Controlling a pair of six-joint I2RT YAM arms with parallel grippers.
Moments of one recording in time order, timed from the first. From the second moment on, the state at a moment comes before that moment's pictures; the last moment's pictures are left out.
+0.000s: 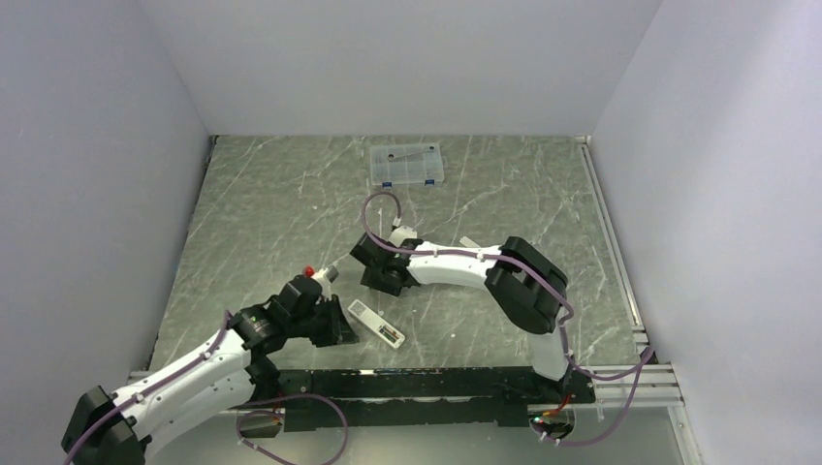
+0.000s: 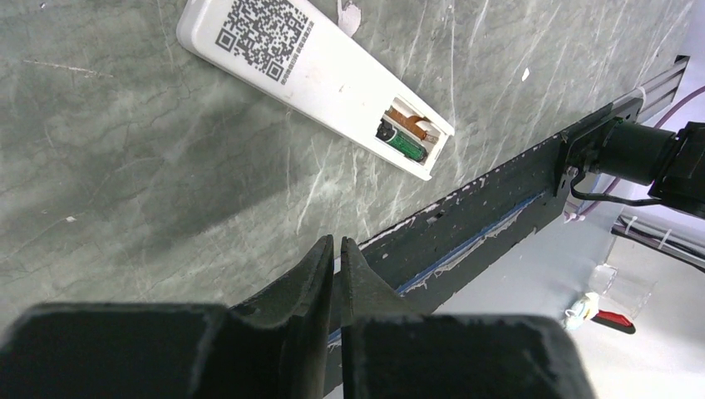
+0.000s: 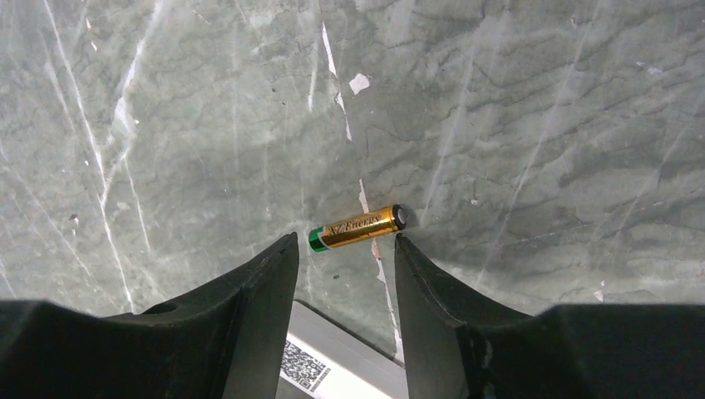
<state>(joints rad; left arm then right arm) -0.73 0.71 0.33 -0.45 0.25 -0.89 1.04 1.96 1.32 -0.47 0.29 1.28</state>
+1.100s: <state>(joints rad) -0.73 0.68 0.31 -0.48 0.26 -0.88 1.04 2.09 1.51 -0.66 0.39 1.25</state>
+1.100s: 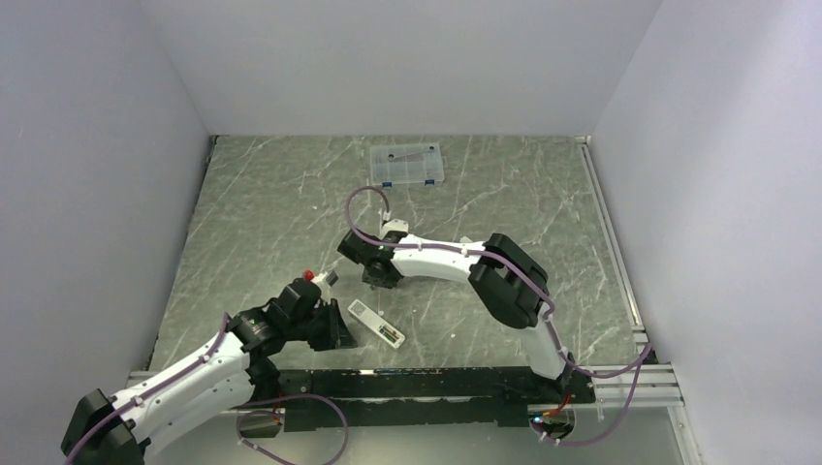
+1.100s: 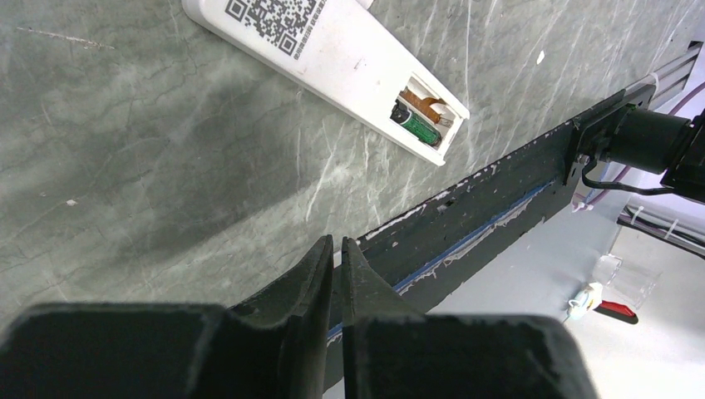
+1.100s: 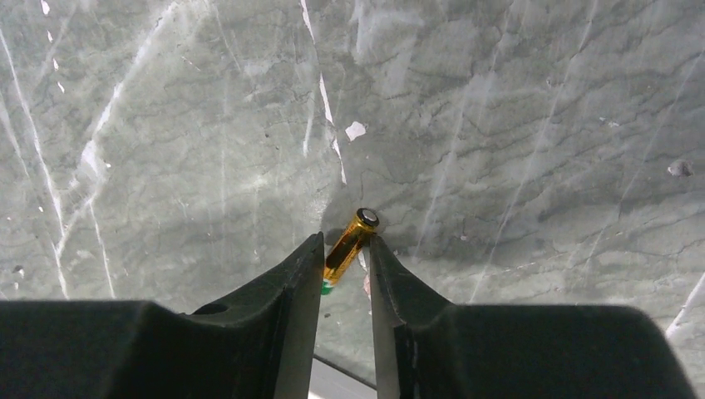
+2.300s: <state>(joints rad) -0.73 0.72 0.30 -0.45 0.26 -0.92 1.02 1.99 1.30 -0.30 0.25 0.78</state>
